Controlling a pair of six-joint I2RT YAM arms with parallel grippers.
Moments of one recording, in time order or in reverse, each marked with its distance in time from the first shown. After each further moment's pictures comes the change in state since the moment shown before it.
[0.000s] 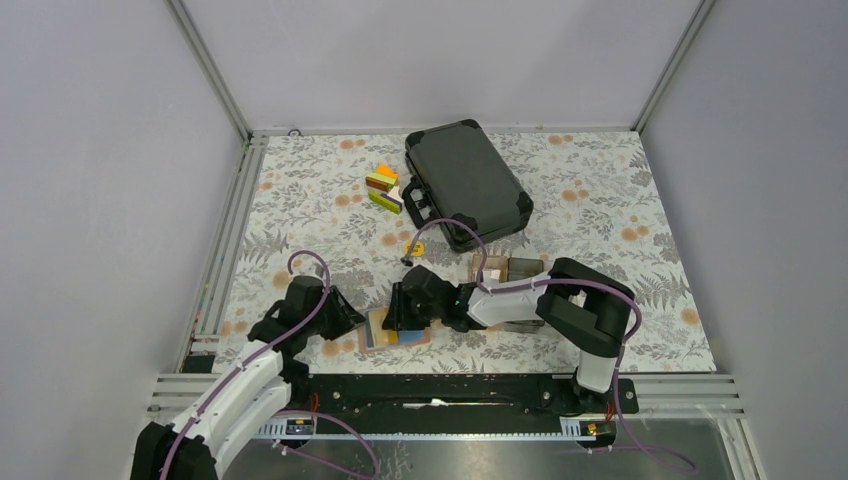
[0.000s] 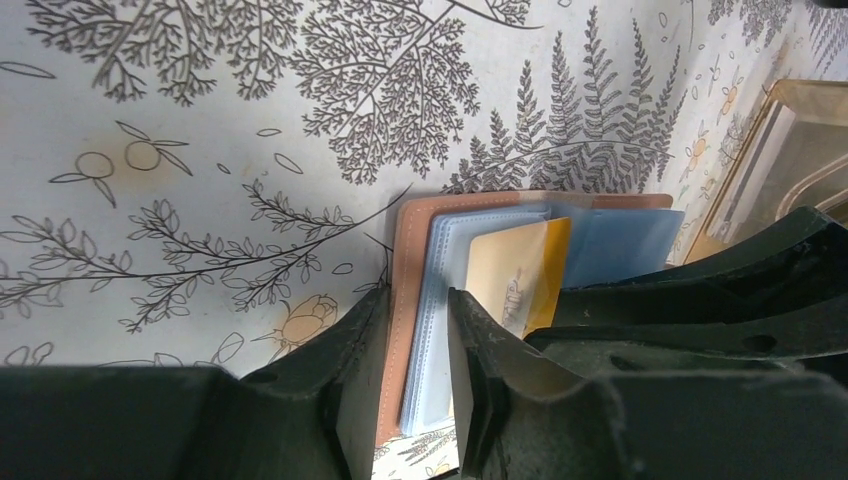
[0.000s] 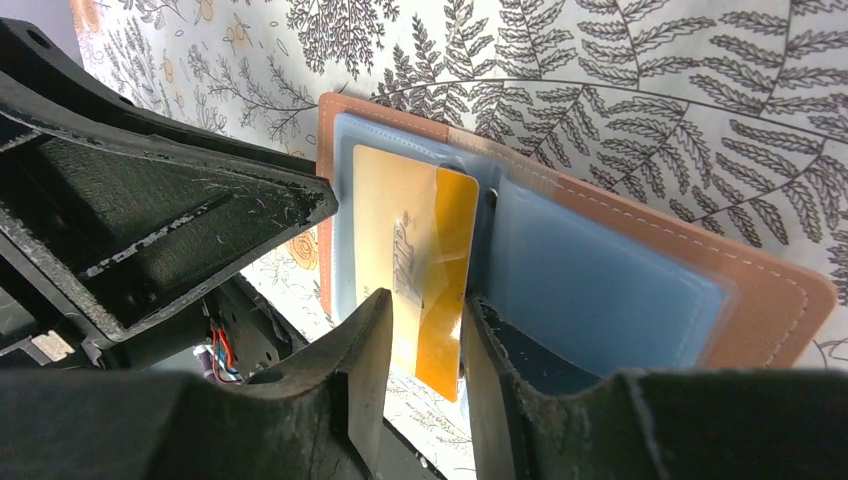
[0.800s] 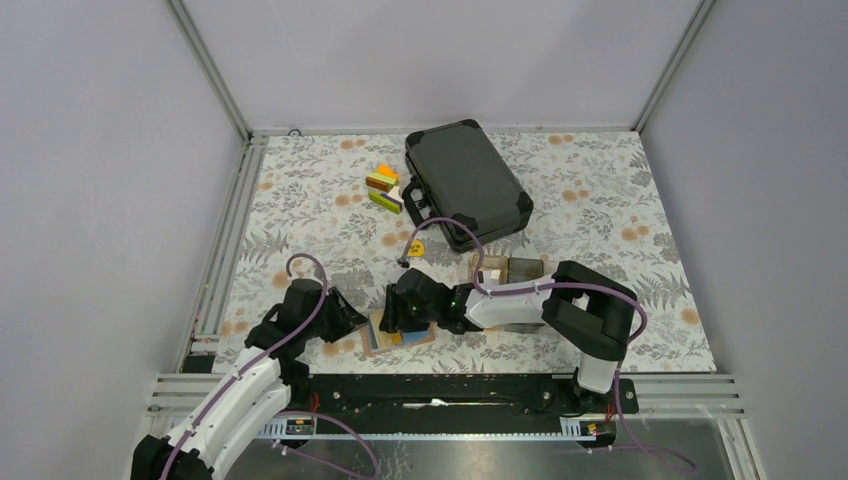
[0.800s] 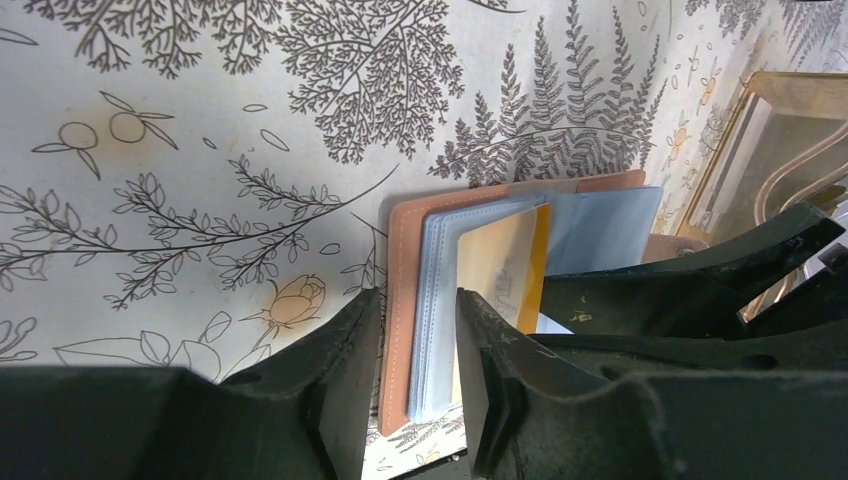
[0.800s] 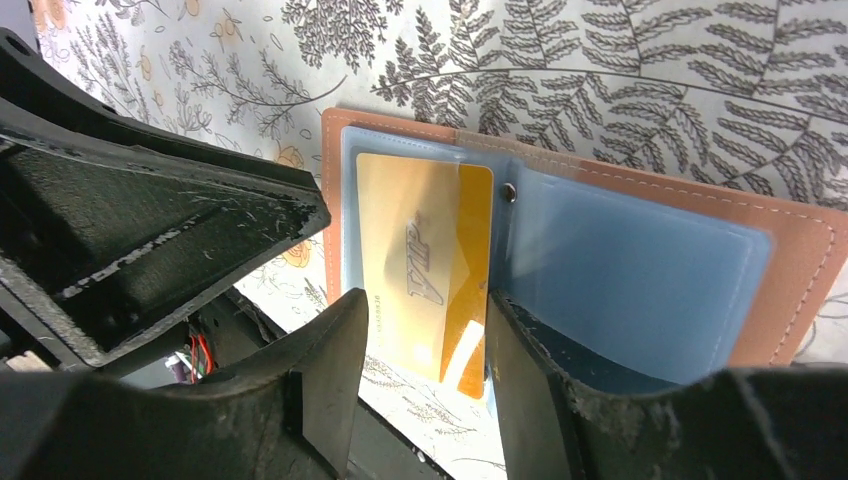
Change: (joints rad) left arm -0.013 -0.077 -0.006 -0.052 -0.013 -0.026; right arm 0.039 -0.009 0.063 -0.117 0.087 -0.027
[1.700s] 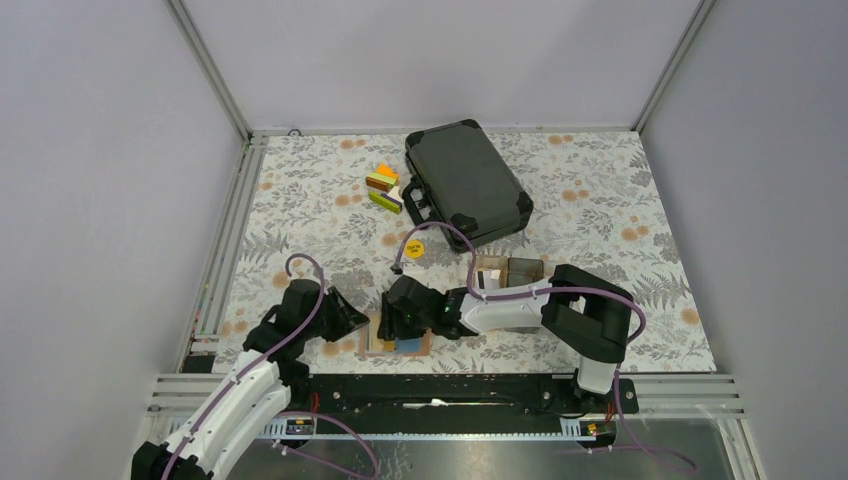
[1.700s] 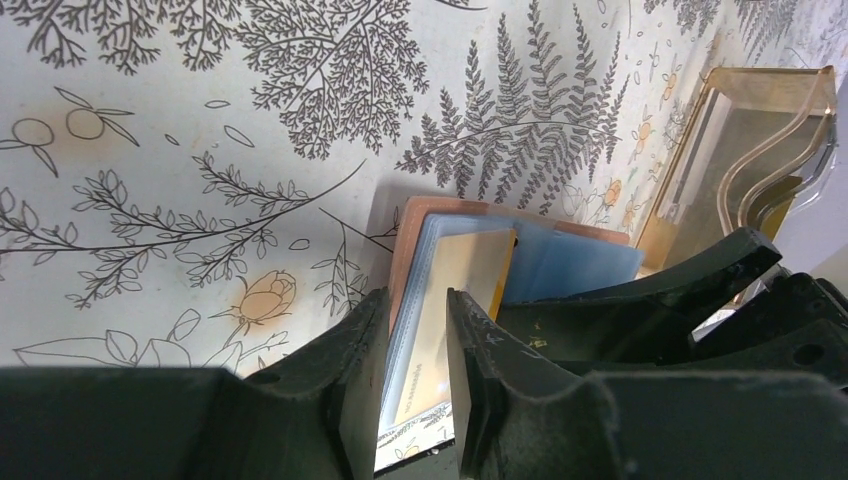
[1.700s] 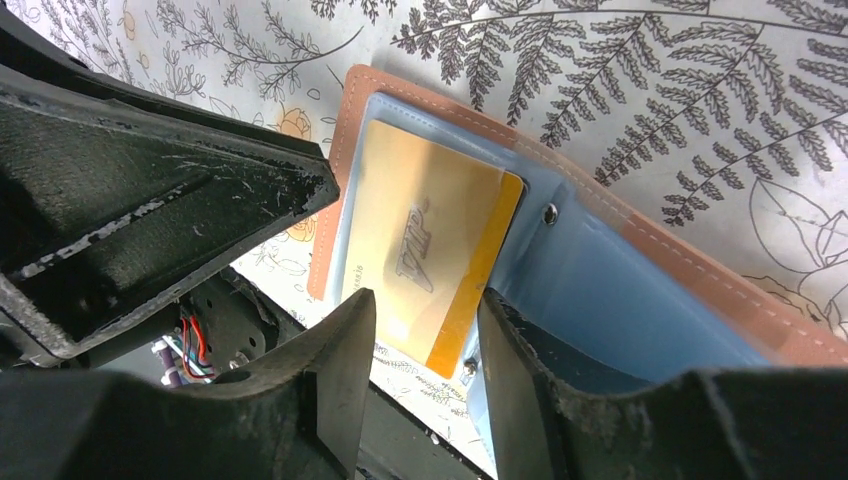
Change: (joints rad) left arm -0.006 -0.034 0.000 0.001 0.032 -0.024; right arm 0.051 0.001 0.037 -0.073 0.021 0.009
